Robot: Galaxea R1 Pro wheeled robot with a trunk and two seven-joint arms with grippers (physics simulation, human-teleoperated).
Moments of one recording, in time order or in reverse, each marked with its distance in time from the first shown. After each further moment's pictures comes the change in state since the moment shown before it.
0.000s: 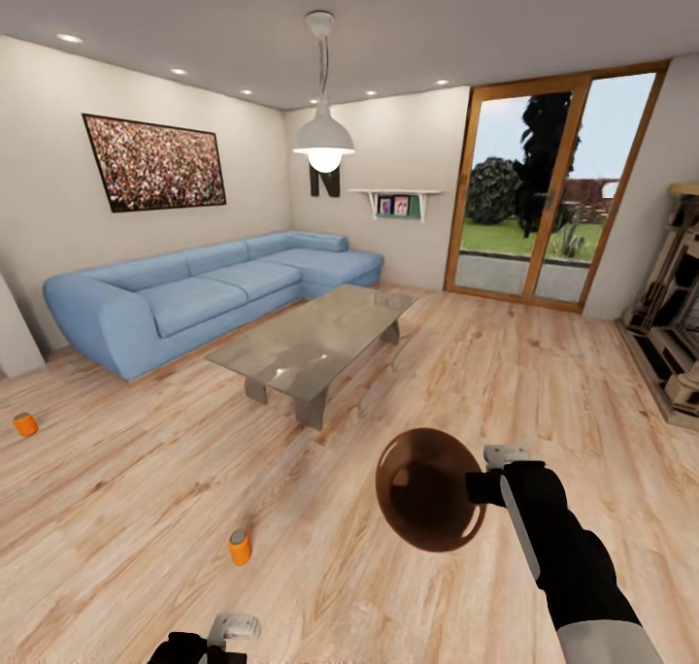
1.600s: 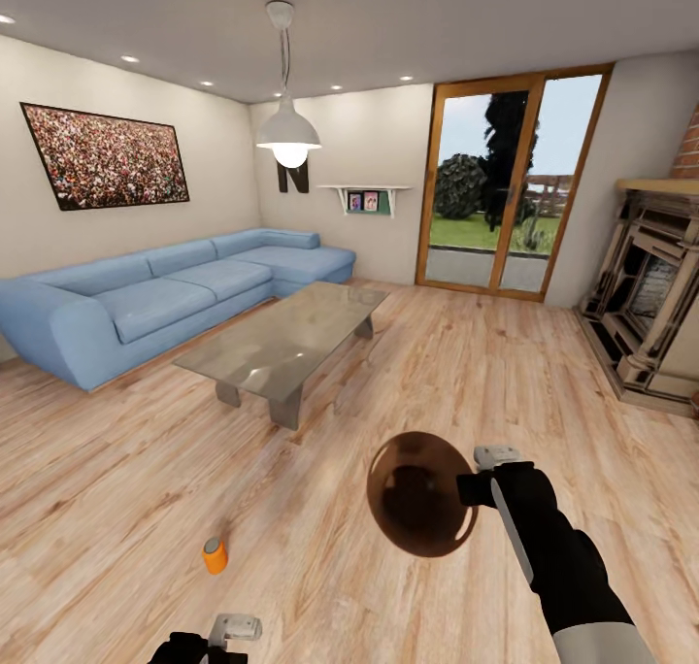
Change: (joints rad) left arm 0.000 -0.002 -0.005 0.000 -0.002 -0.002 -0.001; right arm 0.004 0.000 0.057 -0.001 -0.006 0.000 0.000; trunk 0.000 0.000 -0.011
